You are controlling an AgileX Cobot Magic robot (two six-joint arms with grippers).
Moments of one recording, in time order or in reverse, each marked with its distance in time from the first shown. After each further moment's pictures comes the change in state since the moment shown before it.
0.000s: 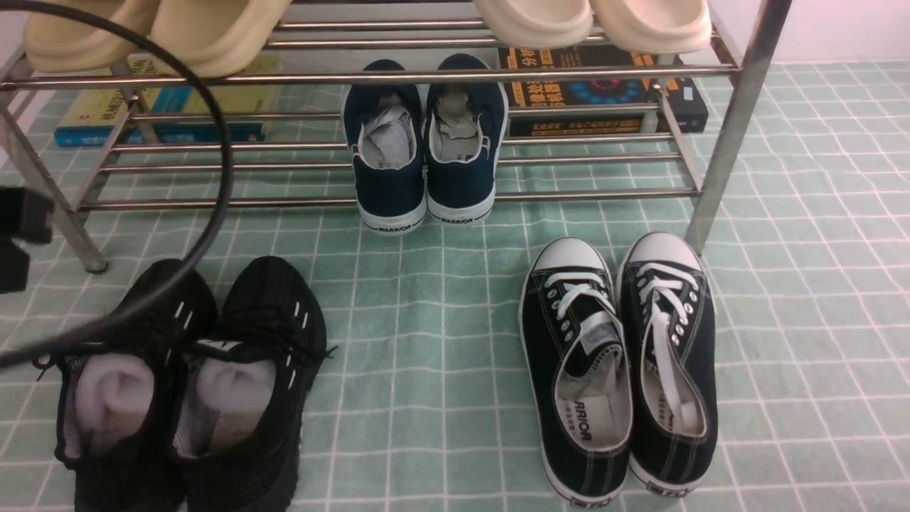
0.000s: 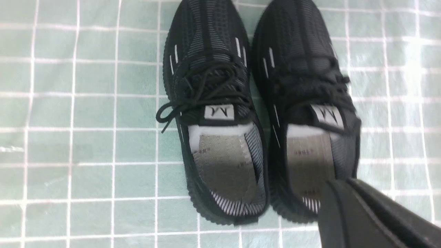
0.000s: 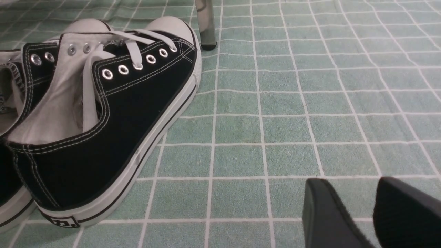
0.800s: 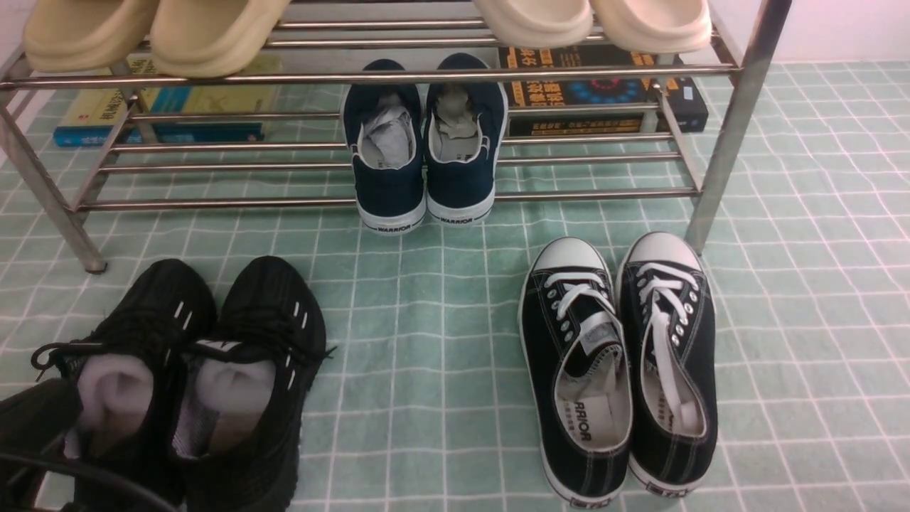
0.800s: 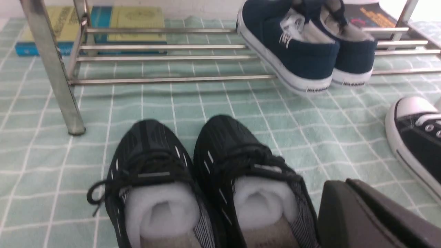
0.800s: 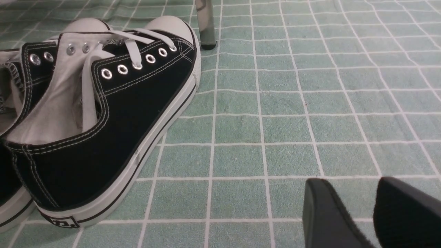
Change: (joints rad) right arm 0.000 0.000 0.000 0.000 0.000 0.000; left arm 0.000 -0.731 0.801 -0.365 -0.691 0.338
